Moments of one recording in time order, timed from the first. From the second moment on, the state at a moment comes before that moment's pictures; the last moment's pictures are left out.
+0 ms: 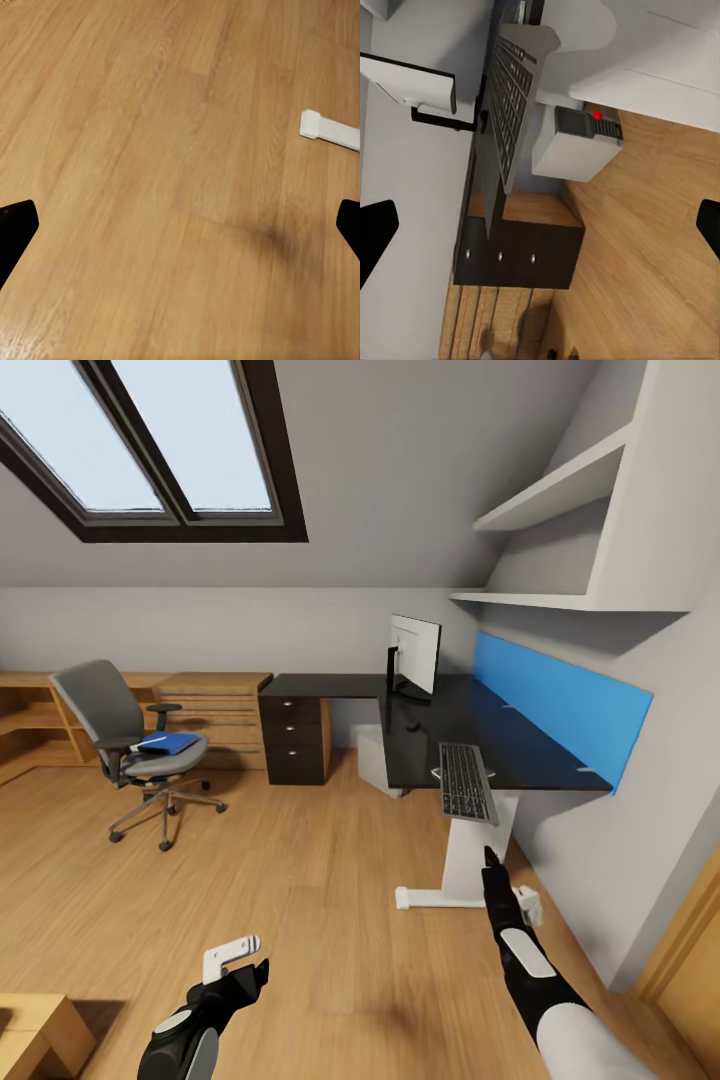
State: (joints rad) left arm -0.08 -0.11 0.03 -1.36 0.22 0.51 0.22; right arm -0.62 0.04 -0.26 -0.48 -1.19 -0.18 0.31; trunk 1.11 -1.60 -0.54
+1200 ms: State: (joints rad) left arm -0.08 -0.11 0.04 -1.36 0.22 0.51 0.22; right arm -0.62 0.04 -0.27 -0.47 -1.19 -0.18 0.31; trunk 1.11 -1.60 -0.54
